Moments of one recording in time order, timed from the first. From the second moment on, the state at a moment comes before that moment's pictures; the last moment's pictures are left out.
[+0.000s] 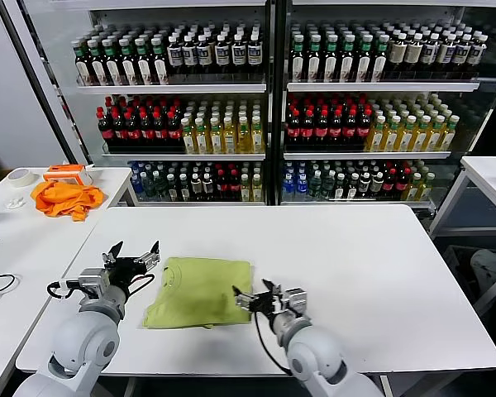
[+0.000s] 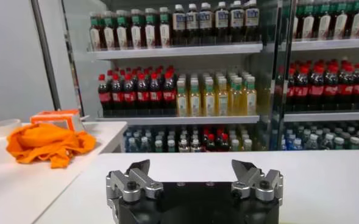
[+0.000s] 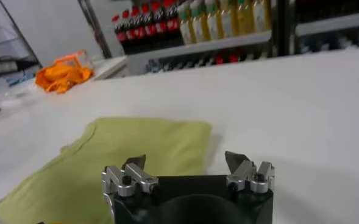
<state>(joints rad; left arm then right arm) 1.16 -1.01 -0.43 -2.00 -0.60 0.48 -0.36 -1.00 1.31 -0.04 1.82 0.64 -0.57 0.27</state>
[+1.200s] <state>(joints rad) 1.19 -1.02 -0.46 -1.98 -0.57 0.47 -0.36 -0.94 1.28 -0.07 1.83 0.65 -0.58 0.38</state>
